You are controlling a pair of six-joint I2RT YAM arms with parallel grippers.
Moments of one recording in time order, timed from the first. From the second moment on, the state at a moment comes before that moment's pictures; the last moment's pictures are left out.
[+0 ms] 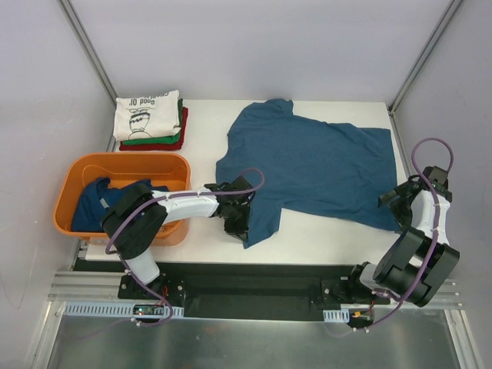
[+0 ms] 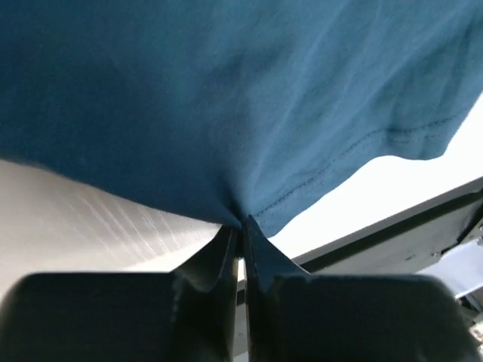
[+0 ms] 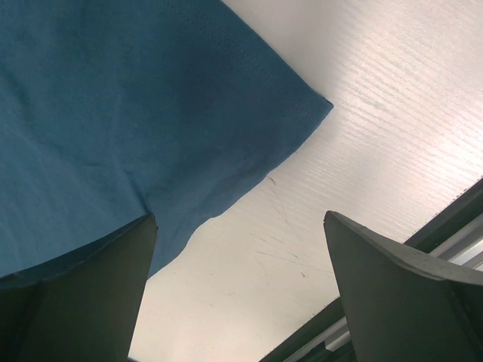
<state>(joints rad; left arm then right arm) -0.85 1.69 0.93 -0.48 0.25 -0.78 -0.55 1.29 0.87 -0.80 0.03 0.52</state>
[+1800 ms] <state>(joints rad) -0.84 1.30 0.83 -0.66 0.32 -0.72 -0.65 1.26 0.70 -0.79 0.18 0.58</state>
